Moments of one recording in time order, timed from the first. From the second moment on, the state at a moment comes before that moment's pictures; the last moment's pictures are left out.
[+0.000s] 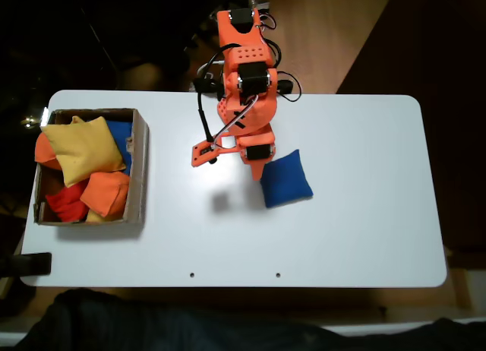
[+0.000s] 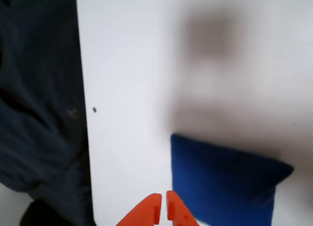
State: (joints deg) arm -8.0 154.3 140.3 72.3 -1.3
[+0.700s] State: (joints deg) arm -20.3 138.2 125.0 83.8 -13.3
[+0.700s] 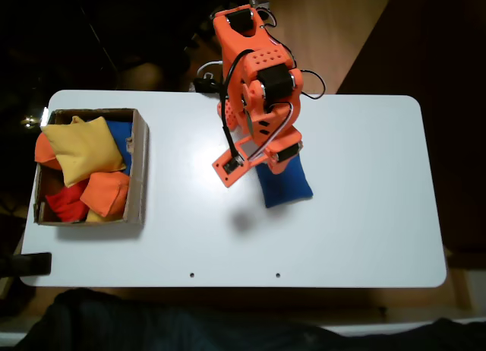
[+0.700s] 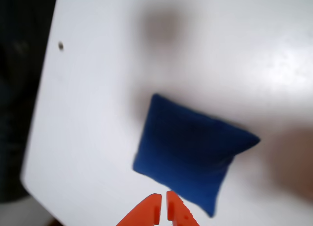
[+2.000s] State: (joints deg) arm -27.9 108.9 108.3 88.9 -30.7
